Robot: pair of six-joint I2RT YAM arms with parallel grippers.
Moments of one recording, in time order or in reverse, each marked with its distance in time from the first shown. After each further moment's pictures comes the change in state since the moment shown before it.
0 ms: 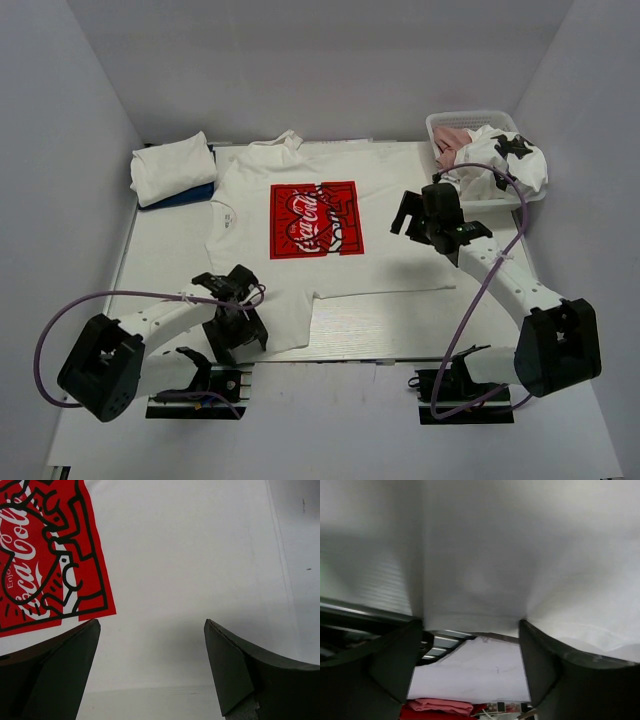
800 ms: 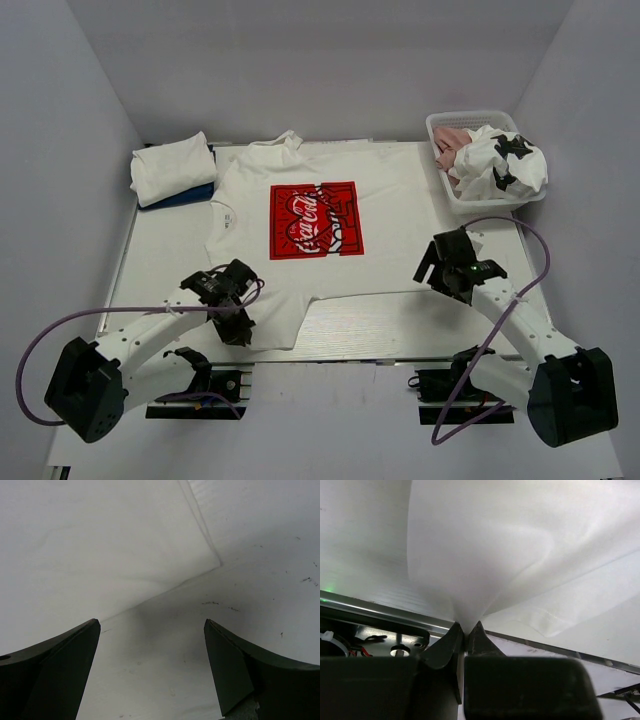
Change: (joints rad) left arm -0.048 -0.114 0.079 -0.052 -0.116 -0.046; right arm -0.039 -0.250 -0.288 -0.262 0.131 0.124
